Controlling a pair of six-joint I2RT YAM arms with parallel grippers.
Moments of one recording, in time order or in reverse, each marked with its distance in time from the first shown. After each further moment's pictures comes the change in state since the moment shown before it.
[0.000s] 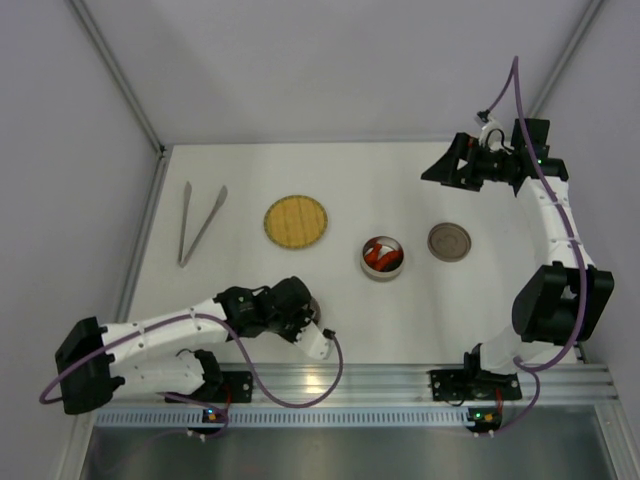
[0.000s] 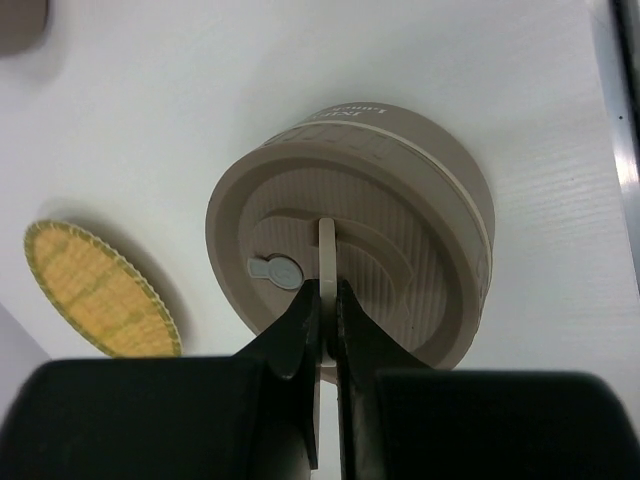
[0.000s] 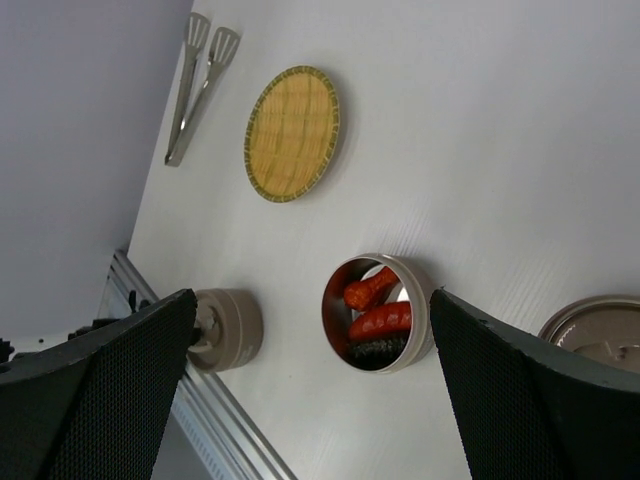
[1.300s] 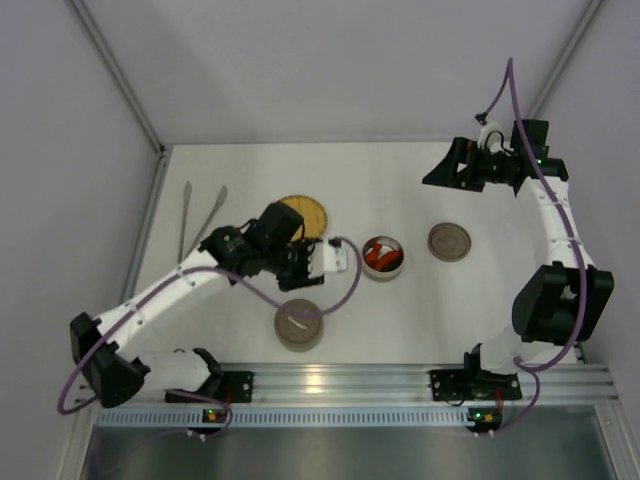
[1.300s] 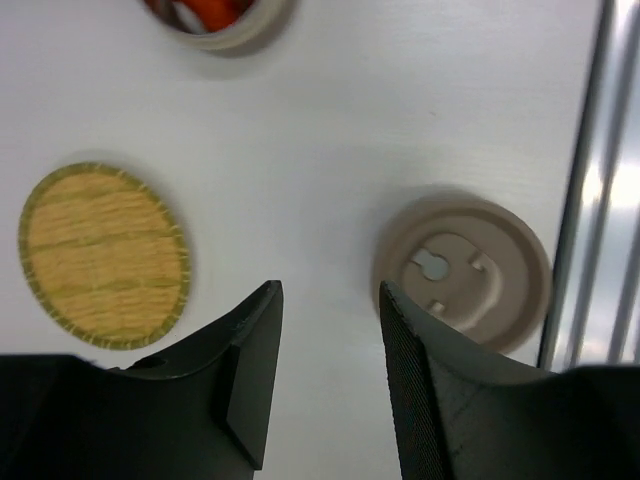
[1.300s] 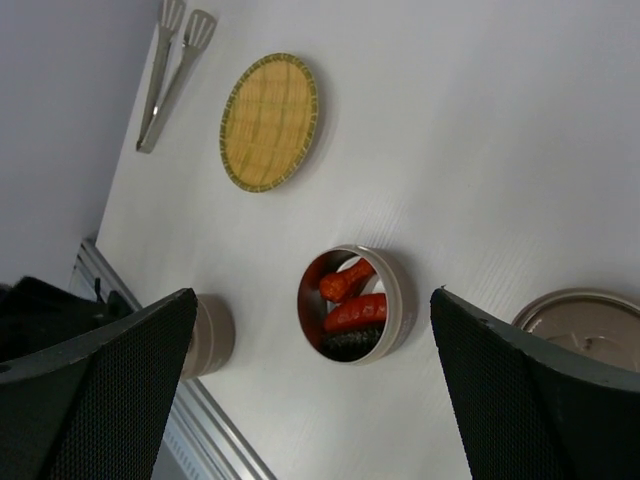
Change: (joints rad) left arm 0.224 0.077 0.429 -0.220 0.319 -0.246; right arm 0.000 0.000 0.000 -0.030 0.016 -0.074
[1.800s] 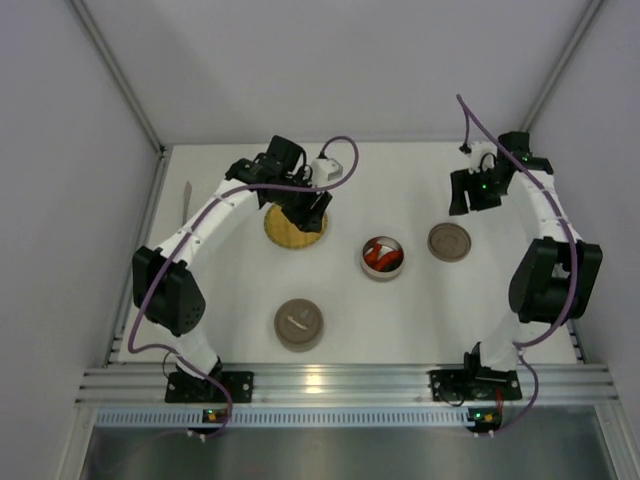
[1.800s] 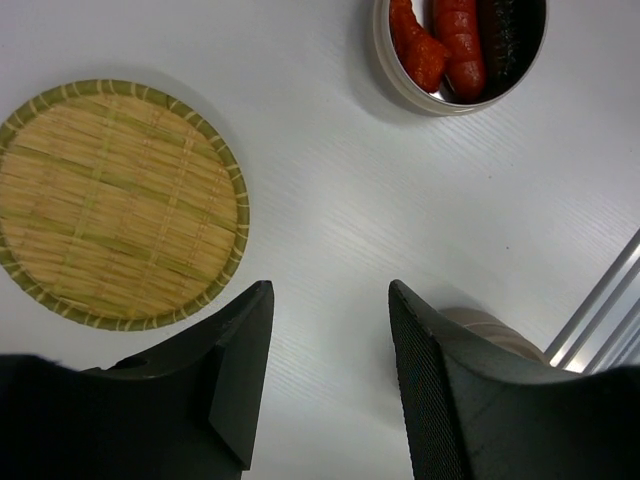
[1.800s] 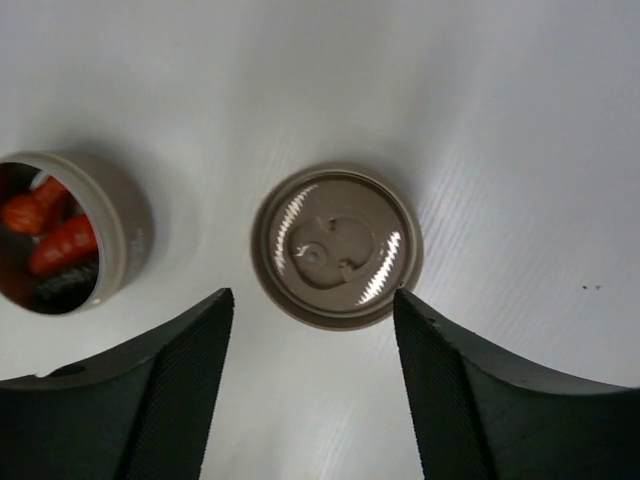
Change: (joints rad) left arm 0.365 0.560 0.555 -0.043 0.093 -0.437; right arm 0.000 0.119 -0.002 -0.161 0.500 -0.418
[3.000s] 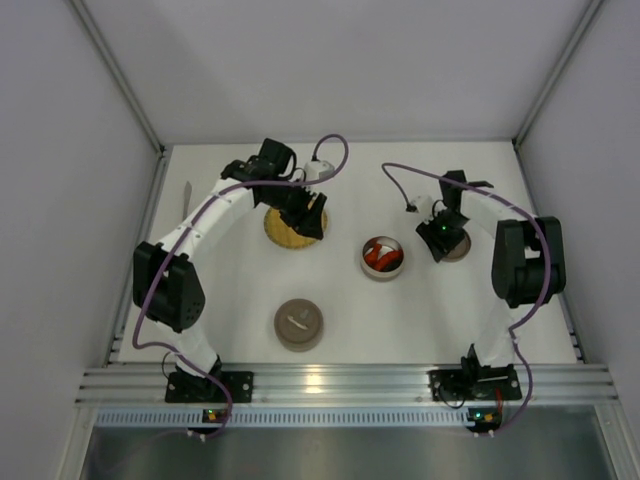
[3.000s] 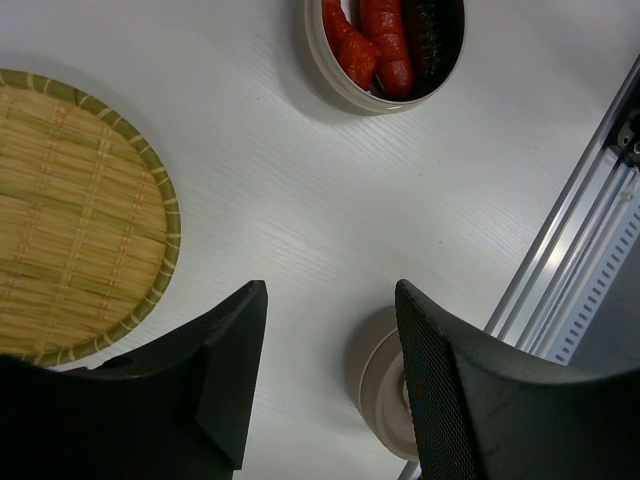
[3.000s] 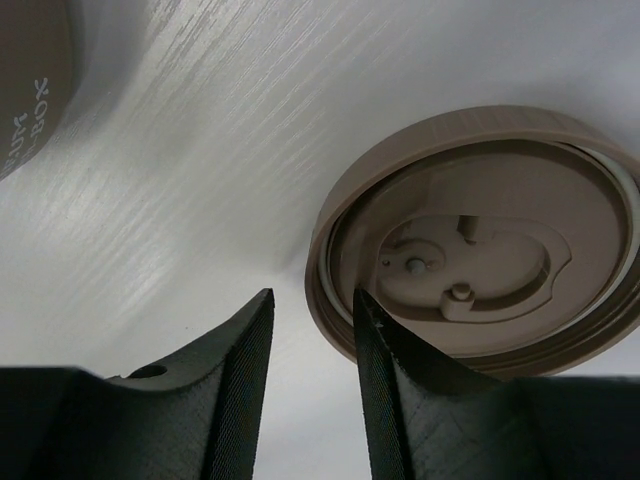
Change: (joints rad) left arm 0.061 0.018 -0.060 0.008 0.226 -0.045; right arm 0.222 0.156 -0.233 0.000 0.211 -0.350
